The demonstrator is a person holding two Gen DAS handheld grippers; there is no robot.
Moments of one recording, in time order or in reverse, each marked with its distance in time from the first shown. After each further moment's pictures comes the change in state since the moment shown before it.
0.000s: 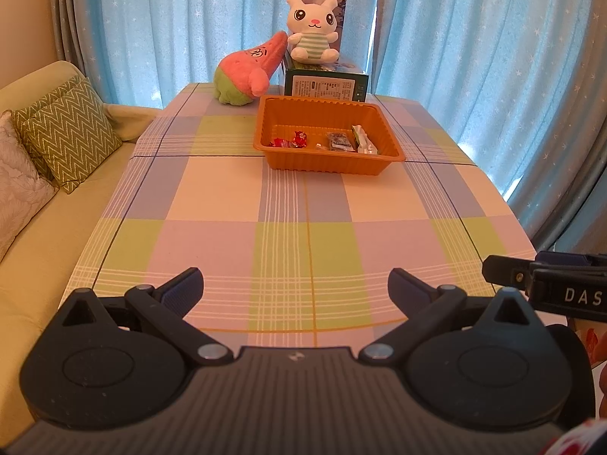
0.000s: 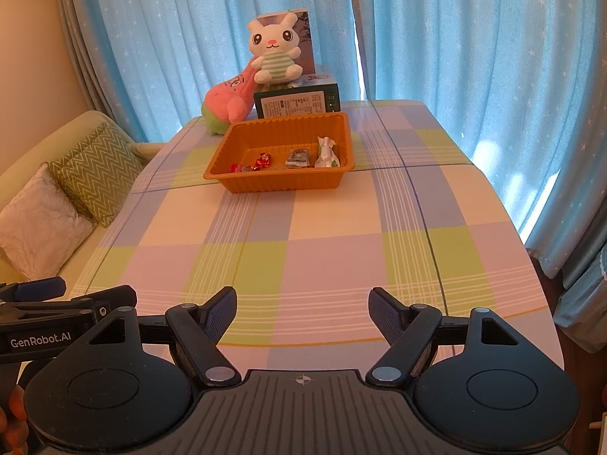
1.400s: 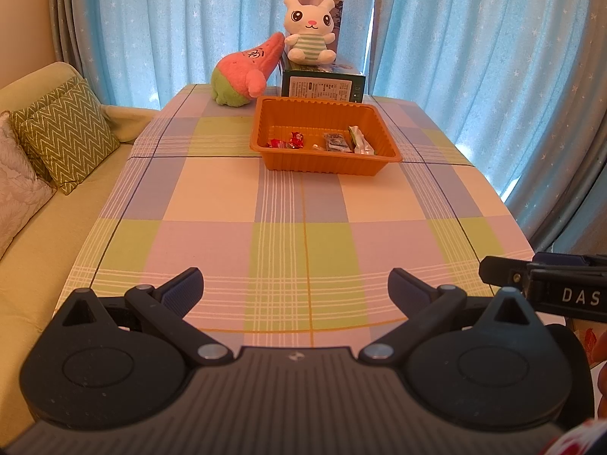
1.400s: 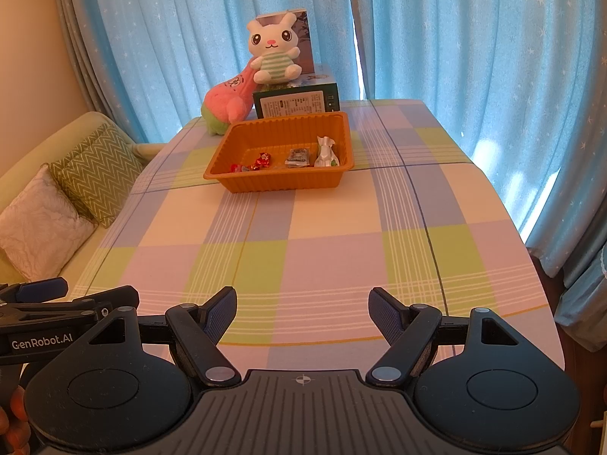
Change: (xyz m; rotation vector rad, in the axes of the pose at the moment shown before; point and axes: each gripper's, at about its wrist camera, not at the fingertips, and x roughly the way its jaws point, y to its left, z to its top) left arm 0.001 -0.004 -0.002 0.000 -0.010 -0.001; right arm 0.000 -0.001 -0.001 0.000 0.001 0.001
